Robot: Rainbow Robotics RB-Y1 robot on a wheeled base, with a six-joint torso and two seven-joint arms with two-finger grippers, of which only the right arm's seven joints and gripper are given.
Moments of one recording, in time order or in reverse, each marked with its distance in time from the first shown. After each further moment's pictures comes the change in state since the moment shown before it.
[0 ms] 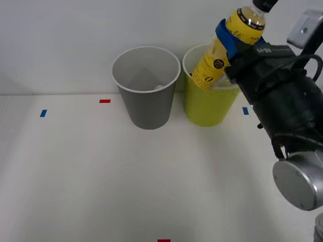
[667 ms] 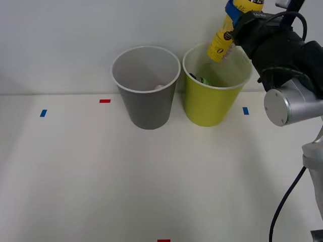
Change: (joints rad) arm -0.345 -0.095 -0.074 0.515 0.000 -0.054 -0.030
